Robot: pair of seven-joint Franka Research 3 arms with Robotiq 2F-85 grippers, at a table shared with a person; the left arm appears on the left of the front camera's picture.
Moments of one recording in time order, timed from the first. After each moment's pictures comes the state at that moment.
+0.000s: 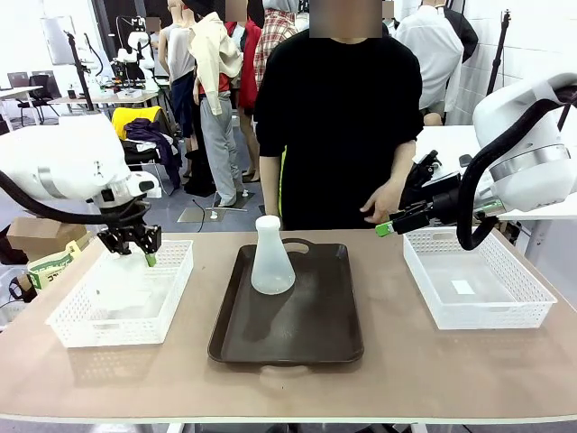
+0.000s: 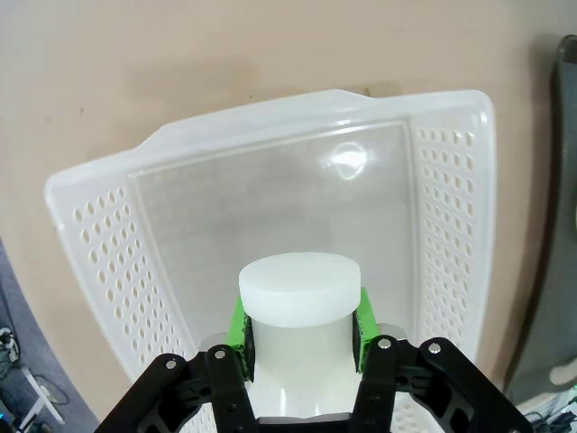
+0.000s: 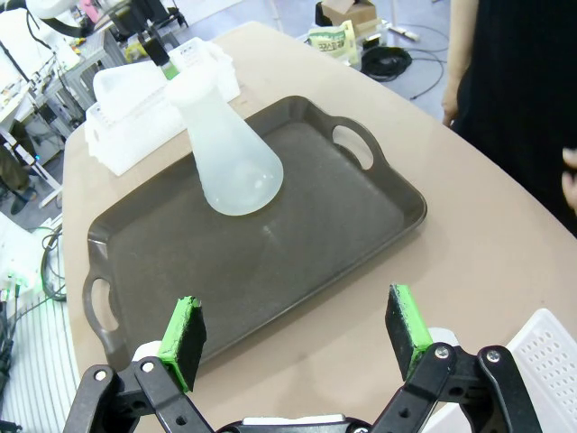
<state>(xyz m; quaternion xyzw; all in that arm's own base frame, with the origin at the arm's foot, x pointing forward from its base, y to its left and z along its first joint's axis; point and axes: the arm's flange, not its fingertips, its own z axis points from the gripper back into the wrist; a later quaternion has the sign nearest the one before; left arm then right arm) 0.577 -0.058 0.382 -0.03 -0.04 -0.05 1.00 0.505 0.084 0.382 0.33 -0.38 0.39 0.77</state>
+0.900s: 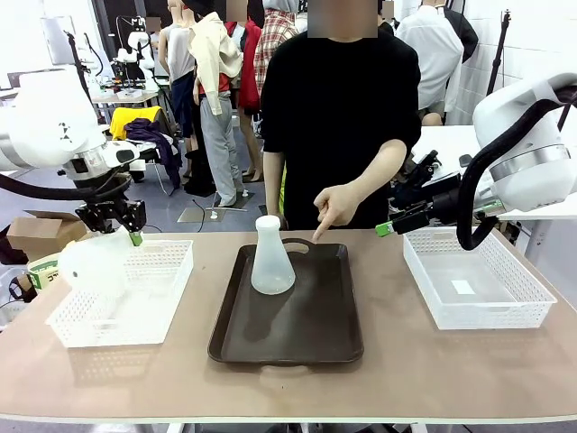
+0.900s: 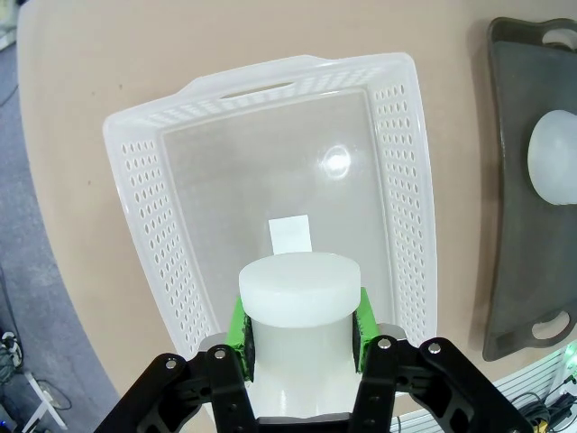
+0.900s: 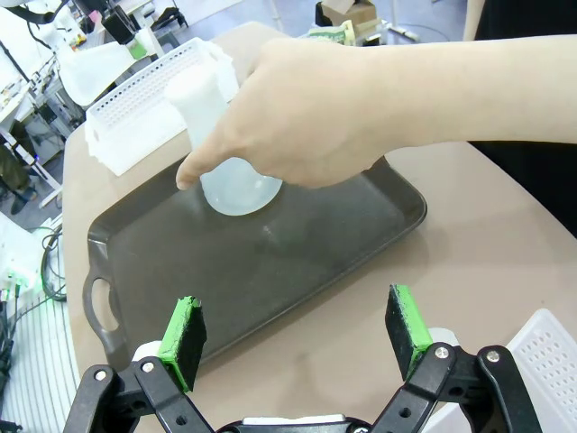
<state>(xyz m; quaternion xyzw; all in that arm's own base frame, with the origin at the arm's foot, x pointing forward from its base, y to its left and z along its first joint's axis) 0.540 -0.053 0.445 -0.03 -0.06 -0.06 1.00 0.505 0.084 0.382 0.33 -0.38 0.39 0.77</state>
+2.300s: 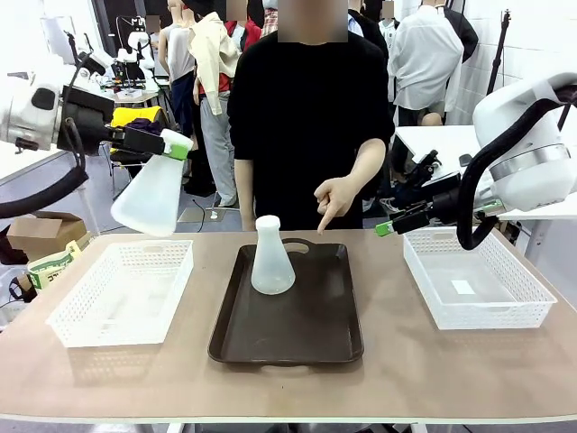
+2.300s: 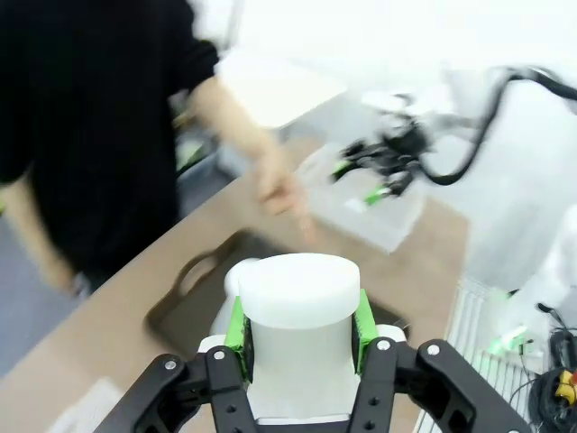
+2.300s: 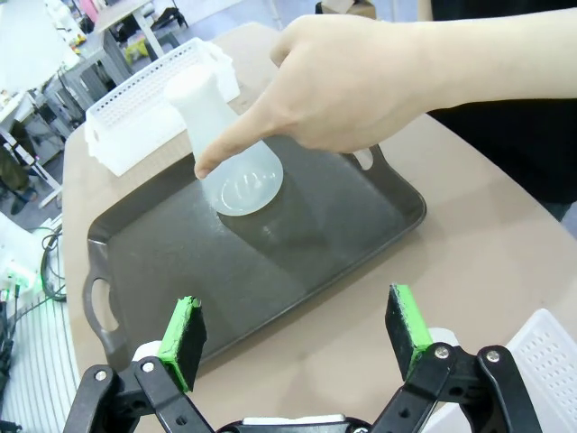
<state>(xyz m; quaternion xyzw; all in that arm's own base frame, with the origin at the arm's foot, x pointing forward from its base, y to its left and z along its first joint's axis) 0.410 -0.110 0.563 -0.36 -0.46 -0.38 0.72 0.506 0.084 0.382 0.33 -0.38 0.39 0.77</state>
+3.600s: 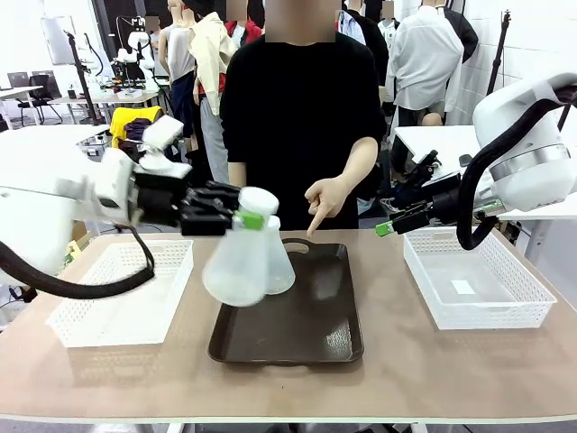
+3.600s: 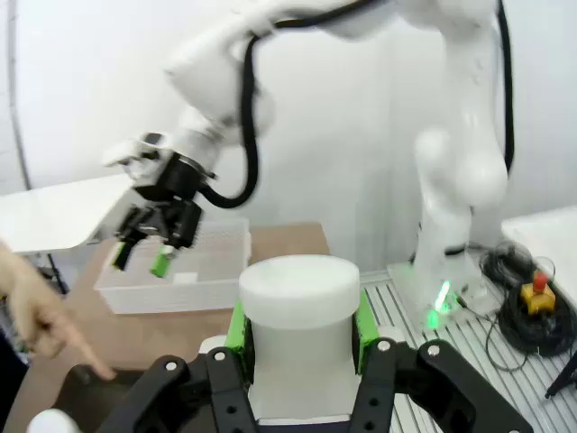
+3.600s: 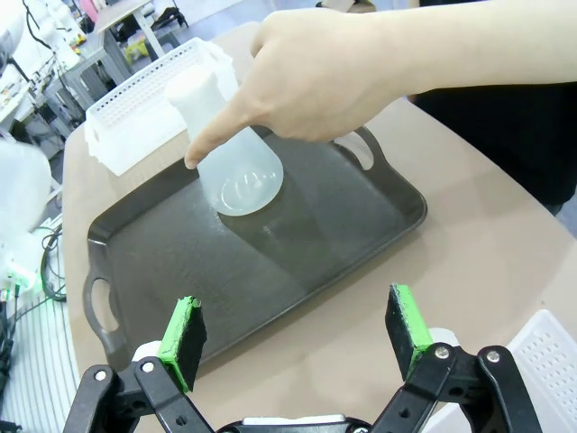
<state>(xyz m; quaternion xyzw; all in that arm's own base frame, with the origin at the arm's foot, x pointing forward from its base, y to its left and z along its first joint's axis) 0.371 -0.242 0.452 -0.48 -0.44 -0.58 0.50 0.506 0.084 0.382 0.33 -0.38 0.39 0.77</state>
